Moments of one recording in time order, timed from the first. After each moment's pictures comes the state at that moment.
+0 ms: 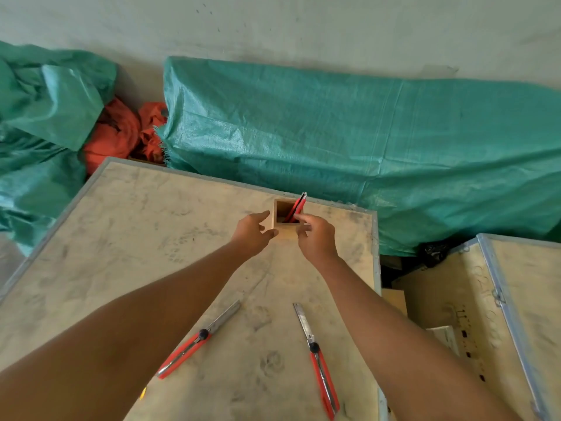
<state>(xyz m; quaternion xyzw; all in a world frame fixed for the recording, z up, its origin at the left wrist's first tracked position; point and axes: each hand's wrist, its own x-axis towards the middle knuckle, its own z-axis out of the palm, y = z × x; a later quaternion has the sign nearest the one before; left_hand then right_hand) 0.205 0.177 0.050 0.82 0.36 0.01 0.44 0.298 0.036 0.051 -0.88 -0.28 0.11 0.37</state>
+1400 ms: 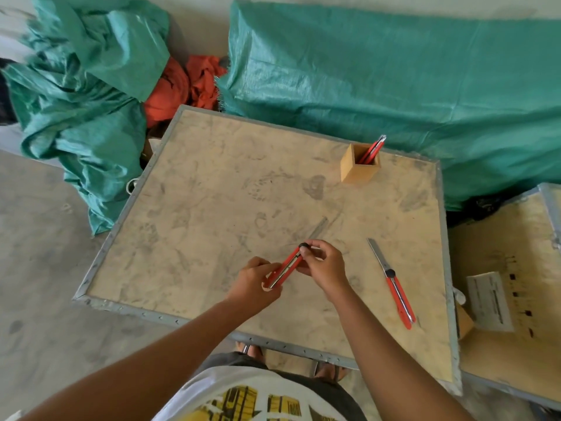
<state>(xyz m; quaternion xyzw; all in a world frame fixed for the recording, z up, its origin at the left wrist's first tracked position) -0.133 0.165 0.009 0.87 0.26 -0.02 0.42 0.015 0.046 0.011 -0.75 0.00 0.34 0.56</state>
